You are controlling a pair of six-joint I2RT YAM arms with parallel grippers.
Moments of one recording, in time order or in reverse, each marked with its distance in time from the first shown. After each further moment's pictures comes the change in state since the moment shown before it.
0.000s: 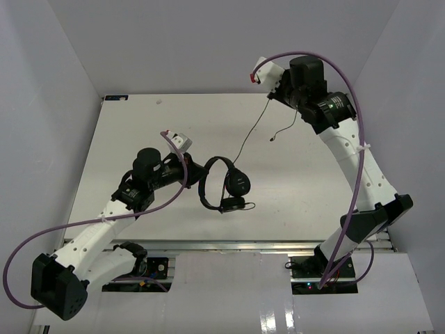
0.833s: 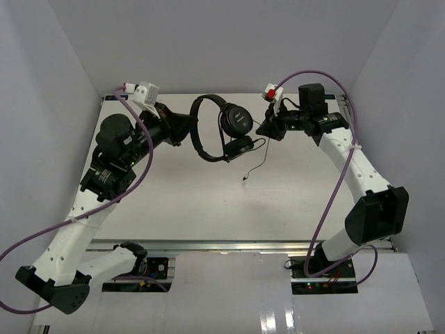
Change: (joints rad) left arm -0.001 0.054 0.581 -0.211 -0.234 -0.177; right arm -0.212 -0.056 -0.495 0.250 -1.021 0.421
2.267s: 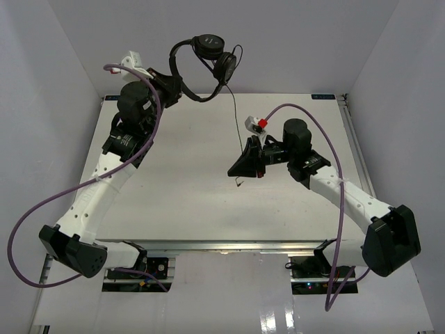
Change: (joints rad) left arm 0.055 0.293 0.203 0.109 -0.491 -0.282; right arm 0.251 -0.218 -0.510 0.794 -0.388 0.705
